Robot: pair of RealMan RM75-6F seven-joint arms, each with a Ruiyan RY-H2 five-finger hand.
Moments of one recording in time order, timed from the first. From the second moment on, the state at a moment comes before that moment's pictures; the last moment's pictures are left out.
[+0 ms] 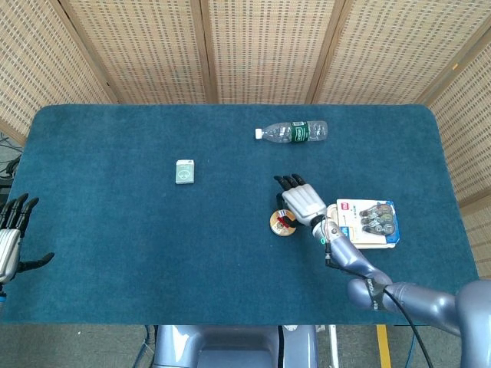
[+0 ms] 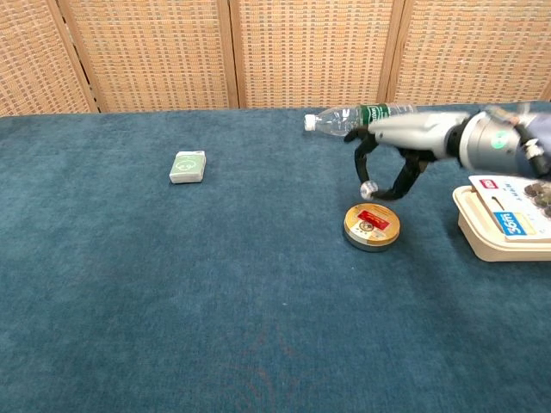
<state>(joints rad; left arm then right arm) -0.15 -1.11 -0.09 -1.61 1.36 1.38 0.08 0.91 -1.48 0.18 -1.39 -0.98 0.76 -0.30</state>
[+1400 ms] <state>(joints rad) -0.15 -1.07 -0.08 -1.61 1.38 1.38 0.00 0.82 -1.10 0.26 -1.78 -1.00 1.07 -0.30</state>
